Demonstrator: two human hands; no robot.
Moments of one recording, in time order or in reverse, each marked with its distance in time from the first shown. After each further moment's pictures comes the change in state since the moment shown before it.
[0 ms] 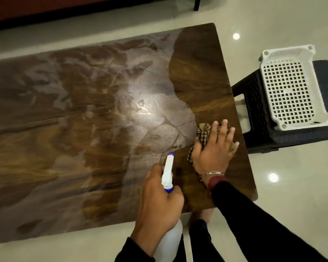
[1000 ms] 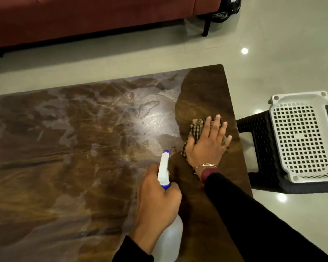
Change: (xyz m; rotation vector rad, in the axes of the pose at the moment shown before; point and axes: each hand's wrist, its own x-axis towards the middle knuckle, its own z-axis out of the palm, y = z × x) left_hand 0.101 0.083 -0.030 -0.020 0.114 -0.001; right_hand 0.137 -0.082 -0.010 0.013 0.007 -0.065
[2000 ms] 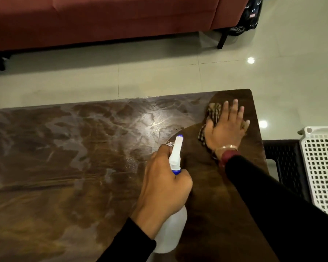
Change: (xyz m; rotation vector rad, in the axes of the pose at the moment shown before) left_hand 0.109 0.039 -0.061 -0.026 -0.033 0.165; right_hand 0.132 -0.064 -0.005 -0.048 -0.035 -0.033
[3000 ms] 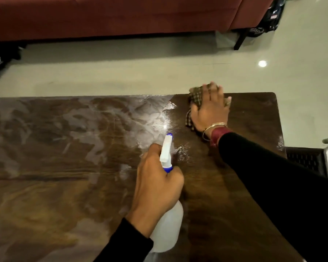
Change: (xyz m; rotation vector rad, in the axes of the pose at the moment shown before) left_hand 0.009 -0.035 -0.038 0.013 0.144 -0.015; right_hand 0.031 -0.098 0.012 -0.068 -0.078 -0.298
